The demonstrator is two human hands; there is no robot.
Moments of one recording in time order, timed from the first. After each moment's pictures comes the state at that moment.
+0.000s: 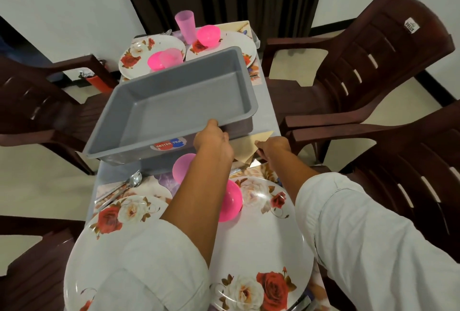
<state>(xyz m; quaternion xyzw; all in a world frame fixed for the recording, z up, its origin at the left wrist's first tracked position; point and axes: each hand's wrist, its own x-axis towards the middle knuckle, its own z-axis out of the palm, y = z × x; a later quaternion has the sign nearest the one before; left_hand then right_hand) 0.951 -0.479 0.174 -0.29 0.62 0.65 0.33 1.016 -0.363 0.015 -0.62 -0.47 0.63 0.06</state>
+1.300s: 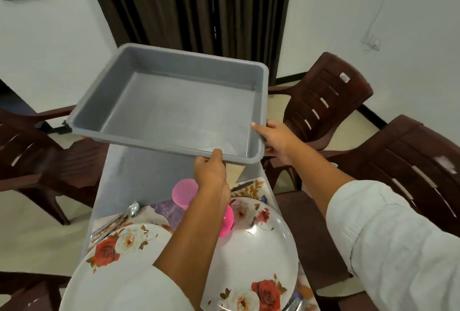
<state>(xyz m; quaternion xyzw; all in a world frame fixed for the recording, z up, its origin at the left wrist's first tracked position) 0.997 -0.528 0.197 -0.09 0.61 0.73 0.31 1.085 -0.374 0.207 -0.43 -0.59 0.67 0.17</state>
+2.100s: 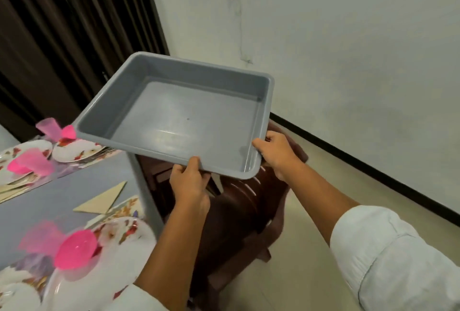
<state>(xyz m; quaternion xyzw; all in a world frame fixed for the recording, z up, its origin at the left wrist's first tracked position) 1.374 -0.452 0.245 0.06 0.55 0.73 0.40 1.535 -0.339 0.238 -0.53 -0.53 0.54 0.38</state>
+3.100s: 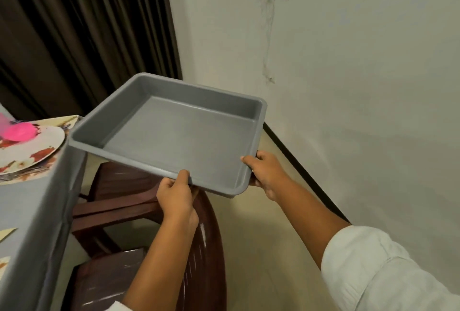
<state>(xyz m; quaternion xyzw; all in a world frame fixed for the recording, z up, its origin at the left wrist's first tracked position) 1.514 -0.043 0.215 -0.05 0.59 0.76 0.27 1.646 0.095 0.220 -0.46 -0.52 0.66 0.26</state>
